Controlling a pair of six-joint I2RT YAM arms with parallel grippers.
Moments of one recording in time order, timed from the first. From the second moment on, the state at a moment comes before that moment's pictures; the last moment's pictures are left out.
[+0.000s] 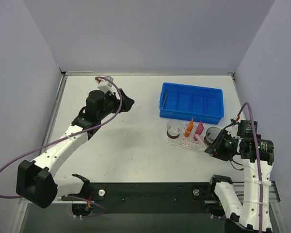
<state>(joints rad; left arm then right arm) -0.45 1.23 0.96 0.00 0.09 -0.54 -0.16 0.77 1.04 -1.41 -0.34 0.37</state>
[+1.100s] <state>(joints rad) -0.45 1.24 0.94 0.01 0.09 -0.54 -0.20 0.85 0.99 -1.36 -0.34 0.36</state>
